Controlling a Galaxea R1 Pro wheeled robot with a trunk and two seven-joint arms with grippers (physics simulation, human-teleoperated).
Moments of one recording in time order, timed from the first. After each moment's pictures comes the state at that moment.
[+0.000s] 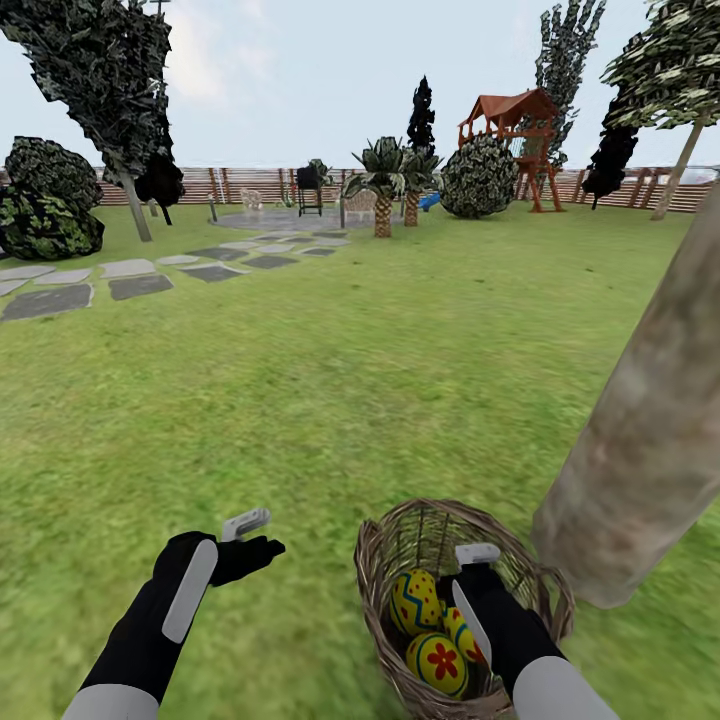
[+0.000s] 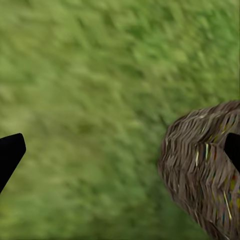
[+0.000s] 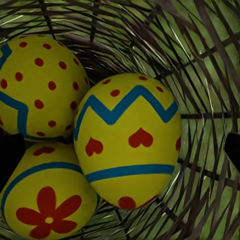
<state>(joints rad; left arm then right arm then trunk) -0.46 -0.02 0.05 -1.16 0.49 0.94 0.21 -0.56 0.10 0.06 -0.67 0.03 0.64 -0.25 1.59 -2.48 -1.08</state>
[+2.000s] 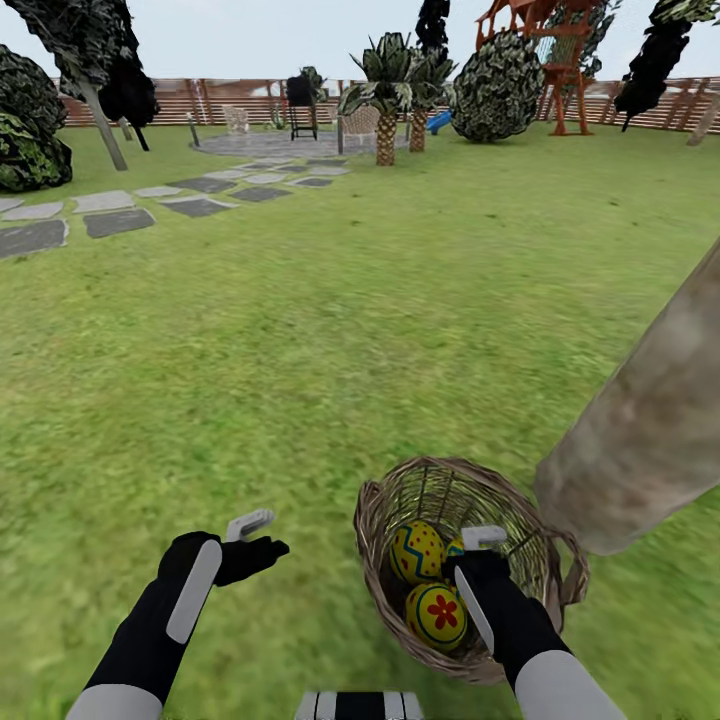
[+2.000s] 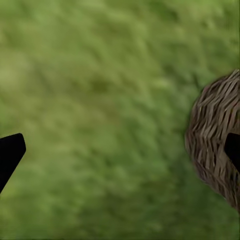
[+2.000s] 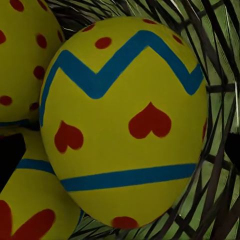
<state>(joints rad) -0.46 -0.03 0.03 -1.16 0.49 0.94 0.21 -0.56 0.09 0.06 -0.76 0.03 0.64 -0.31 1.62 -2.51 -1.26</state>
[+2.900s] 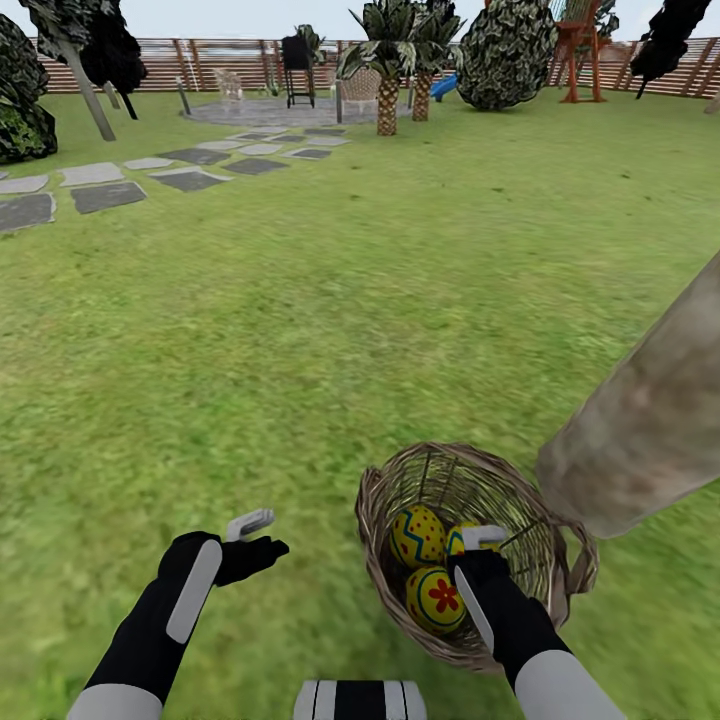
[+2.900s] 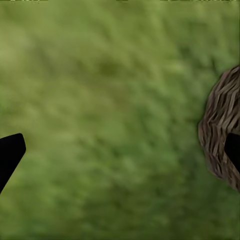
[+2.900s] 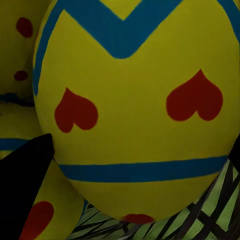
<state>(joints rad) -0.46 -0.03 0.03 -1.16 0.49 0.94 0.21 -0.56 0.09 0.06 -0.76 0.03 0.64 -0.31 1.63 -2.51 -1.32</state>
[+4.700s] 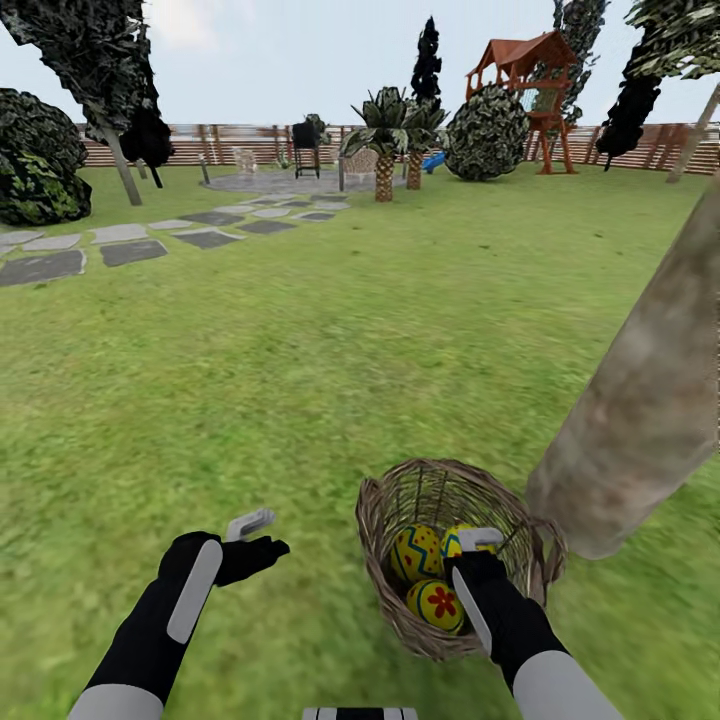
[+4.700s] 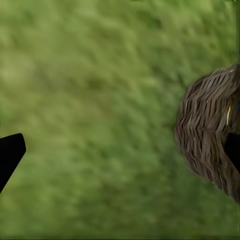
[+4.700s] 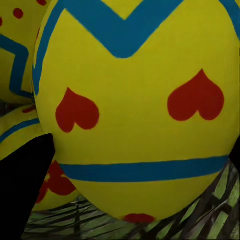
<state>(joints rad) -0.46 -0.03 0.04 -1.16 0.49 0.94 0.21 -0.56 0.10 0.06 -0.75 0.02 0.64 -0.30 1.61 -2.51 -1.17</state>
